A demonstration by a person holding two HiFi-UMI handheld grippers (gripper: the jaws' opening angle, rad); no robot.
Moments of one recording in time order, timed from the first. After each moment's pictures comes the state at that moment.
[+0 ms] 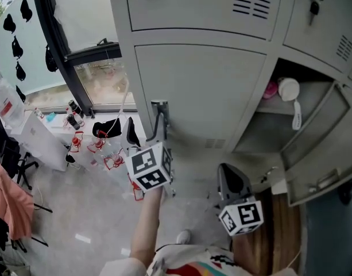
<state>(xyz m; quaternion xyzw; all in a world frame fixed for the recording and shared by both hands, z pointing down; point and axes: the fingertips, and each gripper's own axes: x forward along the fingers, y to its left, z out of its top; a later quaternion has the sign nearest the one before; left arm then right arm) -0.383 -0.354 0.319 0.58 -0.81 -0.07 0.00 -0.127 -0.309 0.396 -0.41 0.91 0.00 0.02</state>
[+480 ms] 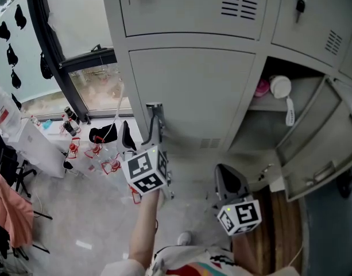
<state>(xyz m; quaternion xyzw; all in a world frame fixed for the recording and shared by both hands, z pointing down) -0.379 -0.347 0.315 0.59 -0.80 -0.08 -0.01 -0.123 -0.300 0.394 -0.42 0.91 0.00 0.01</state>
